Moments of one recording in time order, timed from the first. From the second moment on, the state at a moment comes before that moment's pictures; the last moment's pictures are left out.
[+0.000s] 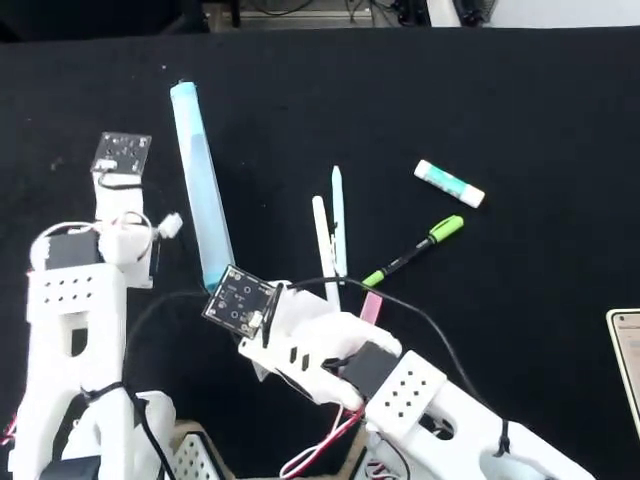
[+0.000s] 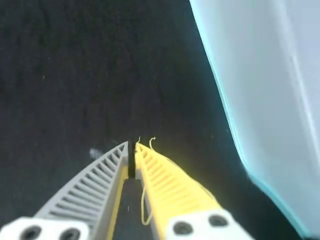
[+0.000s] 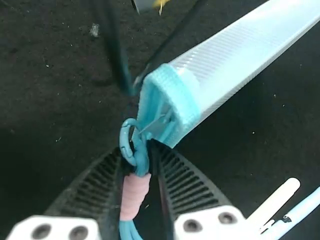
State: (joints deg) left arm -13.5 -37.4 40.4 70.1 -14.5; right arm -49.9 -56.2 75.4 28.8 19.9
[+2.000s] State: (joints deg) left arm -1.4 -76.6 42.5 94.5 -34.9; right arm -55.0 -56.6 70.7 34.8 20.0
